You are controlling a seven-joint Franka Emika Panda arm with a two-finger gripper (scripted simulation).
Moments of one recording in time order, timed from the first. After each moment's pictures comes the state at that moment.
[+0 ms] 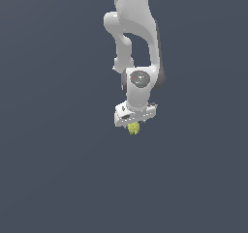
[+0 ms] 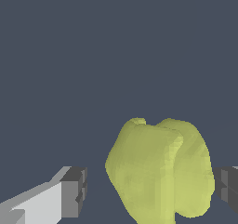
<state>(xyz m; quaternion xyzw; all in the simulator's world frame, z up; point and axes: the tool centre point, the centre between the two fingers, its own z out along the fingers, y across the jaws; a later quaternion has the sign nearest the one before) -0.038 0.053 0.060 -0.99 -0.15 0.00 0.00</state>
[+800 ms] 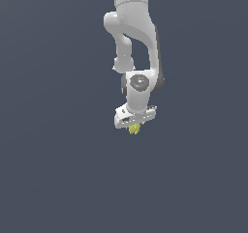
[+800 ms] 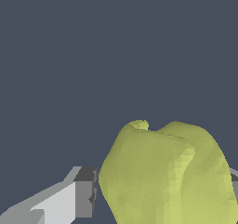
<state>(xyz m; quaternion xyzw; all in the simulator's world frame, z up) -0.037 0.053 0.044 -0.99 -0.16 0.00 0.00</state>
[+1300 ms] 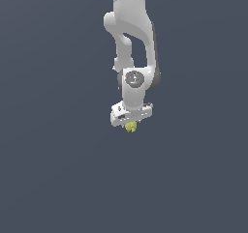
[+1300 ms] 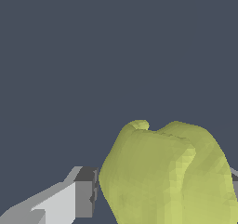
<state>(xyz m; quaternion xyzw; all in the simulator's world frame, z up) -0.045 0.036 0.053 -0.99 -0.16 0.00 0.00</state>
